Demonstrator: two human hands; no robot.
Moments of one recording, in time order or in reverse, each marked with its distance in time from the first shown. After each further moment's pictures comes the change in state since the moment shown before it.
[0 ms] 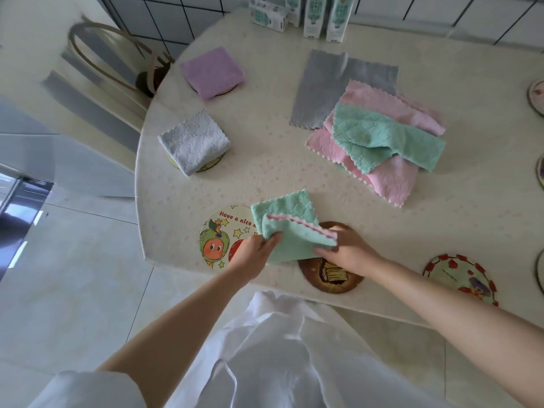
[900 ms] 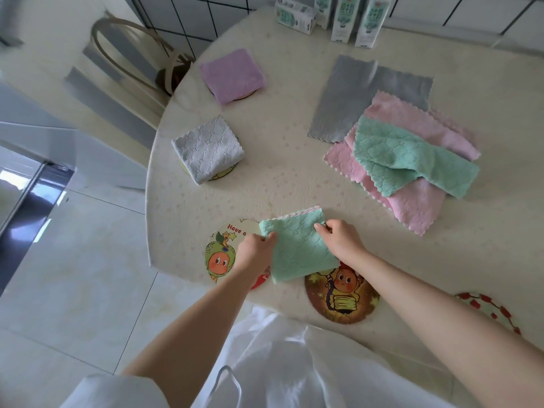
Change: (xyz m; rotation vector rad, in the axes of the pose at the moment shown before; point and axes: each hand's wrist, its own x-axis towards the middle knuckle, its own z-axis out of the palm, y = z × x) left_hand 0.051 0.011 -0.010 -0.173 0.193 -0.447; right_hand 0.085 -0.015 -0.006 0.008 0.118 0.349
